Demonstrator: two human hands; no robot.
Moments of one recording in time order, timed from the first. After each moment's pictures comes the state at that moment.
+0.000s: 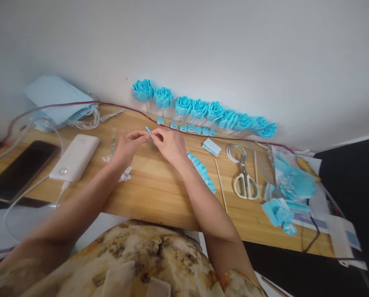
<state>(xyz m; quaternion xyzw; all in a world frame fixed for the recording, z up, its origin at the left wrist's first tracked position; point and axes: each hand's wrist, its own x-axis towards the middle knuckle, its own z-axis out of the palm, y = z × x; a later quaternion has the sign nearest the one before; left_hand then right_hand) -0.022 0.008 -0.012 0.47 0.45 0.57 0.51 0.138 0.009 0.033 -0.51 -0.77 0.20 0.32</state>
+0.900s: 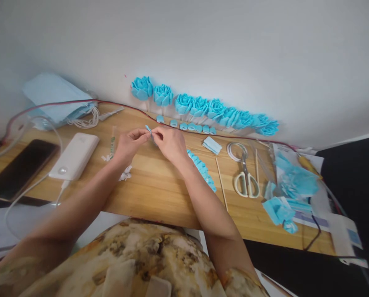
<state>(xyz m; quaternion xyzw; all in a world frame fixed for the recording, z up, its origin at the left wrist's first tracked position) -0.021 0.005 -0.011 0.51 0.46 0.55 0.48 0.138 0.009 0.033 -0.53 -0.77 0.18 0.30</state>
